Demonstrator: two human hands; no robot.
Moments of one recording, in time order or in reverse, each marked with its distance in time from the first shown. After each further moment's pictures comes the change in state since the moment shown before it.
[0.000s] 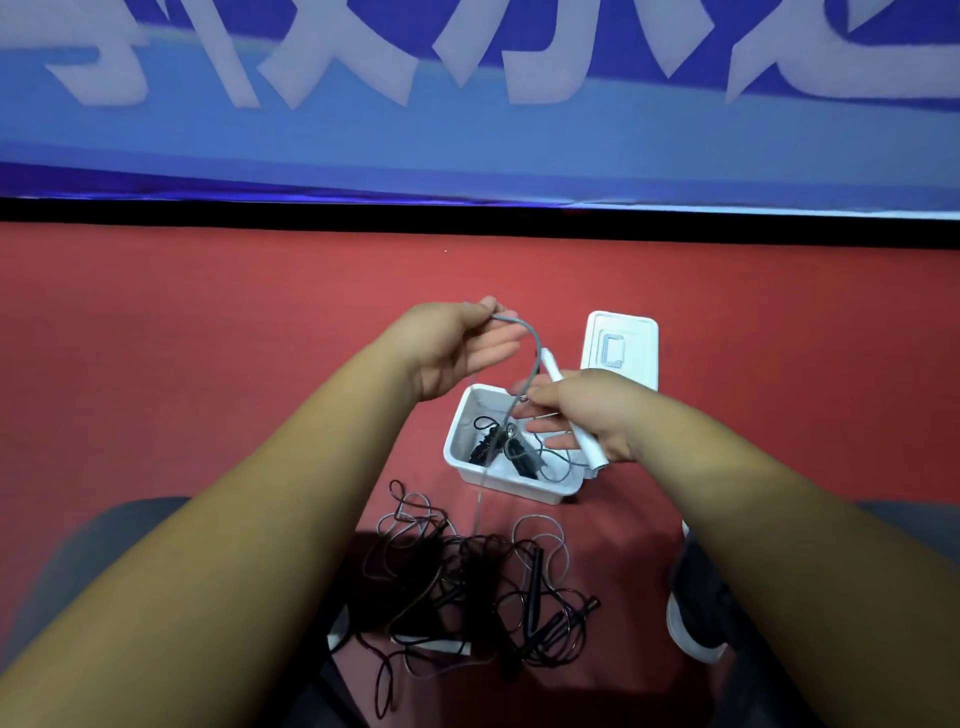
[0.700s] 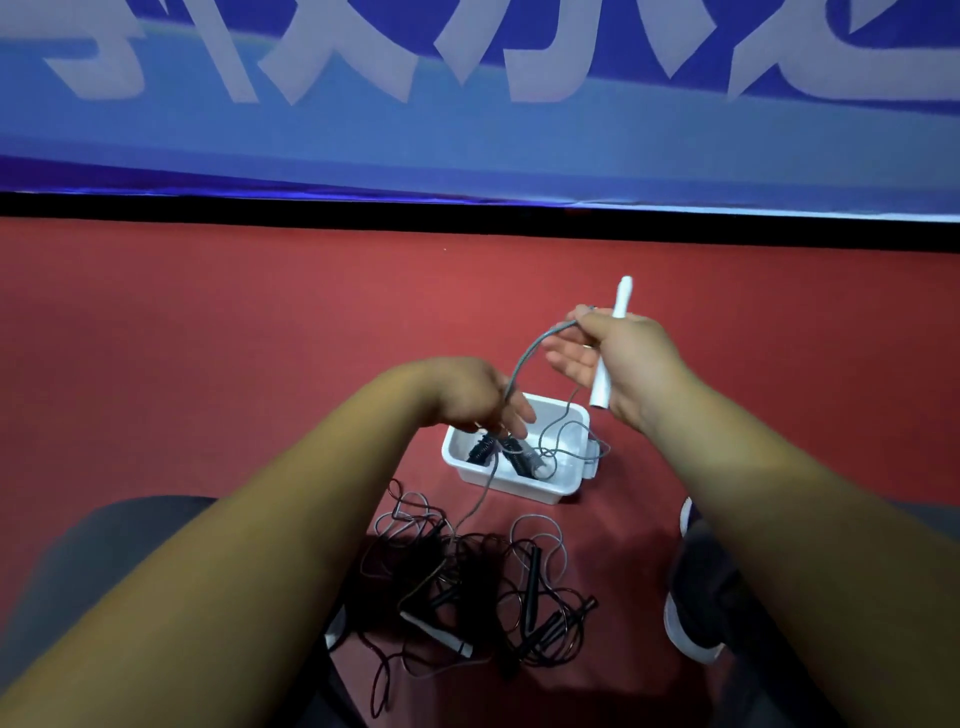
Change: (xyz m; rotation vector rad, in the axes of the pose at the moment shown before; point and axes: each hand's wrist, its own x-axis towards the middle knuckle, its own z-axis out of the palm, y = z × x) left_hand 0.004 -0.035 -0.011 1.094 -0.275 -0.200; right_hand -0.016 -0.034 -0.014 0.659 0.218 -0.335
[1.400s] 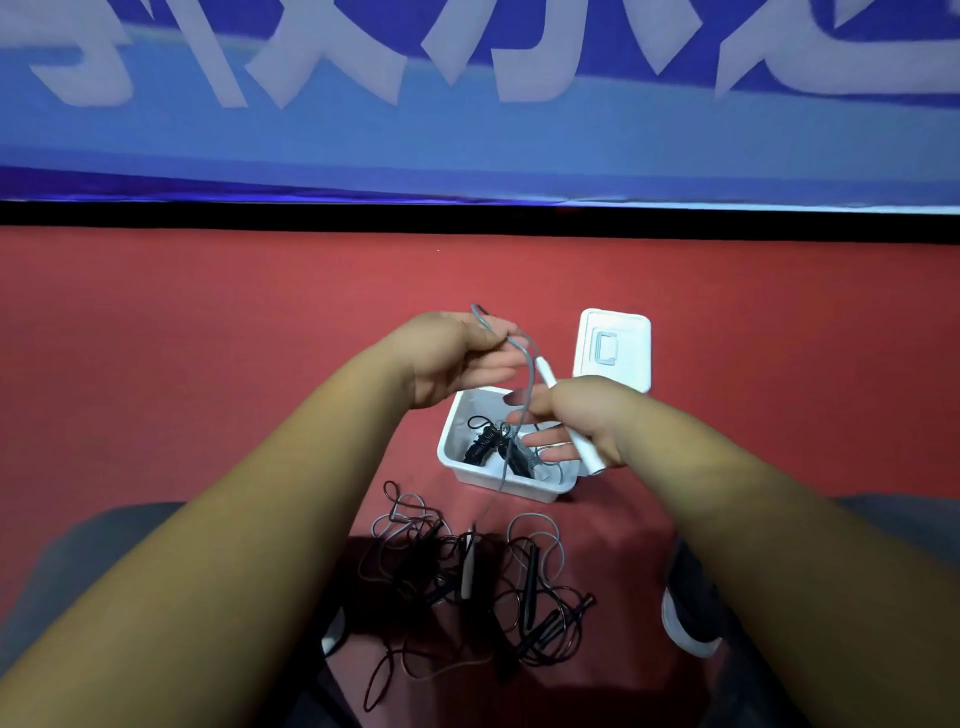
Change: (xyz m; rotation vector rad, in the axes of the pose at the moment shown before) left_hand -0.012 0.021 -0.016 -0.865 0.194 0.171; right_hand -0.003 0.042 -0.011 -0.705 -0.171 0.395
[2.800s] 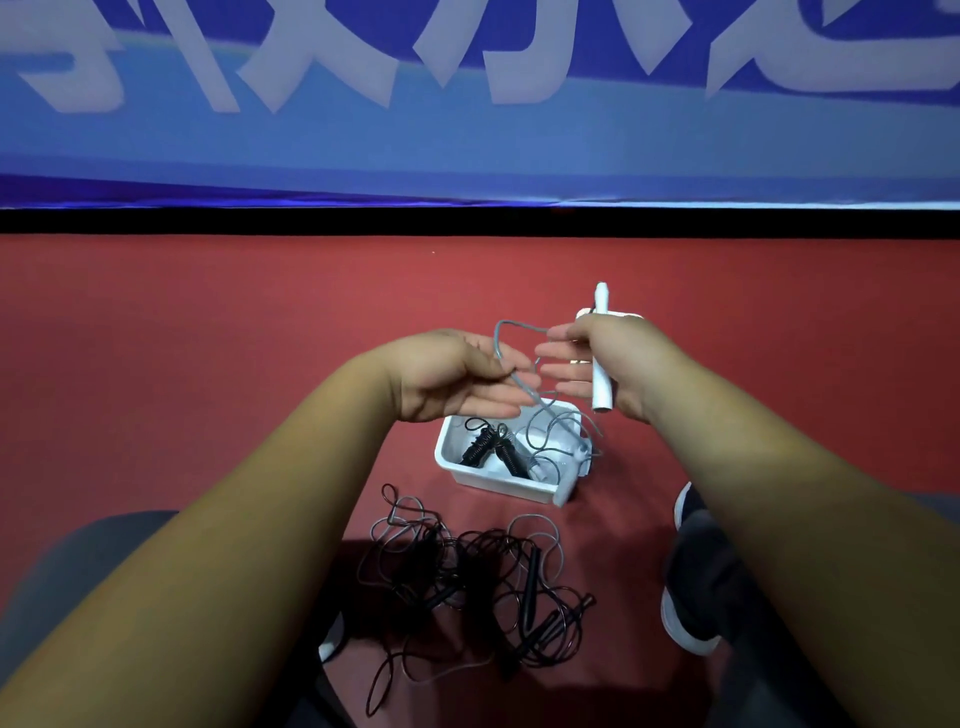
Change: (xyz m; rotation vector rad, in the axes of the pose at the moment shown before) left_hand -0.005 -0.005 -0.001 0.089 -0.244 -0.154; right_hand -0.017 -0.039 -0.037 0.305 0.166 -0.180
